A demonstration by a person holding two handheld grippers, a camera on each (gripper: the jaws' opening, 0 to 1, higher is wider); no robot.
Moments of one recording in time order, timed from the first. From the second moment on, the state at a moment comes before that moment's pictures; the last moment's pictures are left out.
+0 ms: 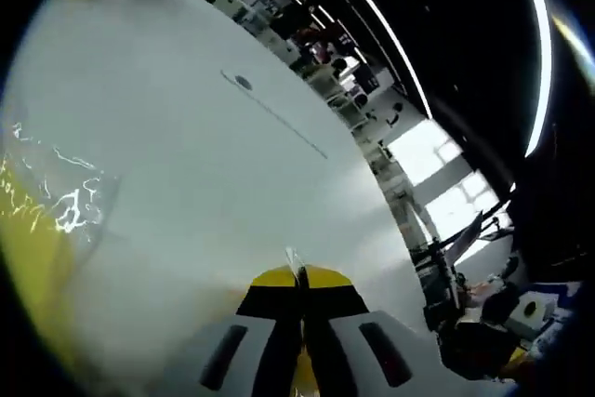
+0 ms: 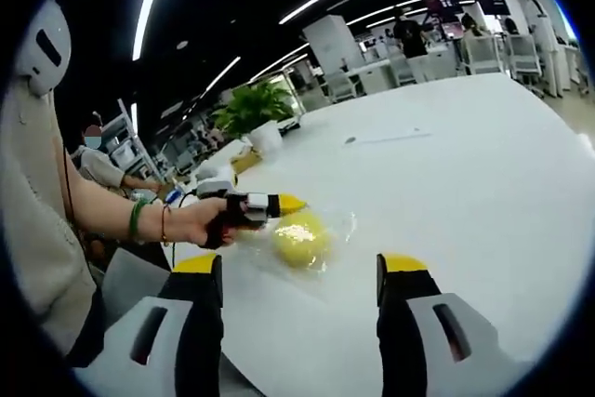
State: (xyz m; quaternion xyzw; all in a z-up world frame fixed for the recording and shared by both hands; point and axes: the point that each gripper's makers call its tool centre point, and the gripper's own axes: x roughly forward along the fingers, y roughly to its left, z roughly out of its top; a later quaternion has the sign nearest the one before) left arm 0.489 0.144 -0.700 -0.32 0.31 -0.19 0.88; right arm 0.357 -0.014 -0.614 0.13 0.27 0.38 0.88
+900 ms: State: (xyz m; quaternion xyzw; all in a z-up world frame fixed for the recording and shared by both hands) left arm 0.438 0.138 -0.600 -0.06 0.25 -0.34 0.90; right arm 0.340 0.009 -0.559 0.07 0.20 0.41 0.89
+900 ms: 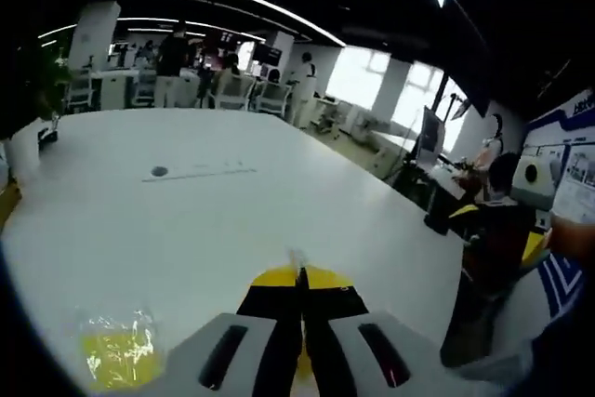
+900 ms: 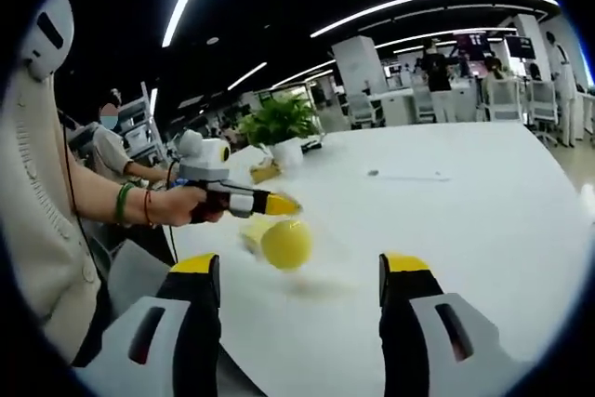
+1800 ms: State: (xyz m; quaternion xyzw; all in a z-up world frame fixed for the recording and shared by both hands) left arm 0.403 0.168 -0.521 0.03 0.21 -0.41 0.89; right arm 0.344 0.059 -0.514 -0.05 0.18 0.48 0.86
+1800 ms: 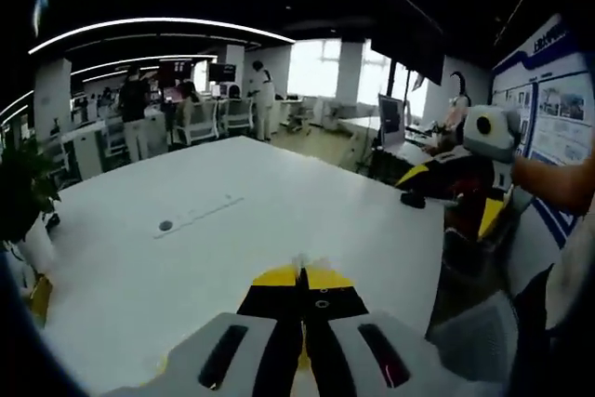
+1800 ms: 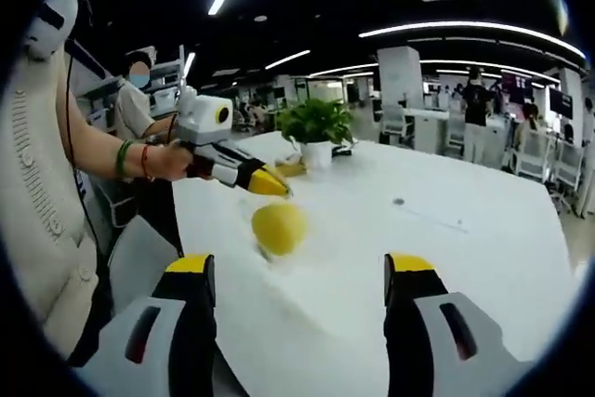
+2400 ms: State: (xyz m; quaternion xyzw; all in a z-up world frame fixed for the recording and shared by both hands) left arm 0.398 0.168 -0.491 0.05 0.19 -0.46 0.87; right arm 0.375 0.139 -0.523 -0.16 0.21 0.57 0.77
